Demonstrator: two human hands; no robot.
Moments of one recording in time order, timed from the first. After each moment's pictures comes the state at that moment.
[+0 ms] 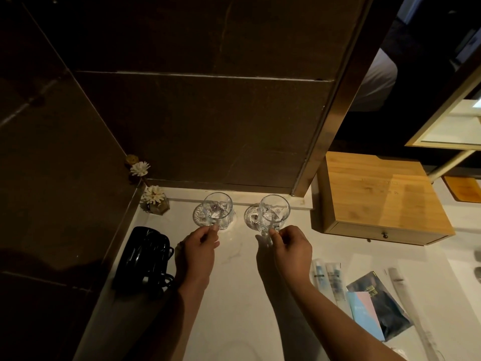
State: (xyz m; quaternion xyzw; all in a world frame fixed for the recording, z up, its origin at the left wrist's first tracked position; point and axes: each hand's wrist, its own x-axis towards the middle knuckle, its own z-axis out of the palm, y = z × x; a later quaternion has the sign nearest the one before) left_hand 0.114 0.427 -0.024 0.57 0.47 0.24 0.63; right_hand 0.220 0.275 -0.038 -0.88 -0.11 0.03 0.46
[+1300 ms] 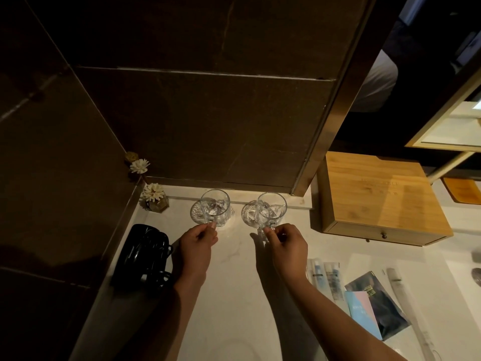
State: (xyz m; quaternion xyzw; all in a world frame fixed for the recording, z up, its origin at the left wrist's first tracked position) left_hand 0.118 0.434 -0.034 0.53 0.47 0.25 0.66; right_hand 0.222 0.280 -0.042 -0.87 -0.11 0.07 0.48
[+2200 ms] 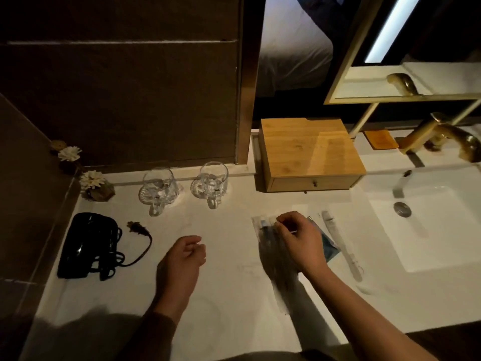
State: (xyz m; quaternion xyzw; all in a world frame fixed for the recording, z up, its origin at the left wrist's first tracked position) left_hand 0.063 0.328 -0.038 0.65 0.43 0.09 0.62; right_hand 0.204 0.115 -0.006 -0.88 -0.13 0.08 0.45
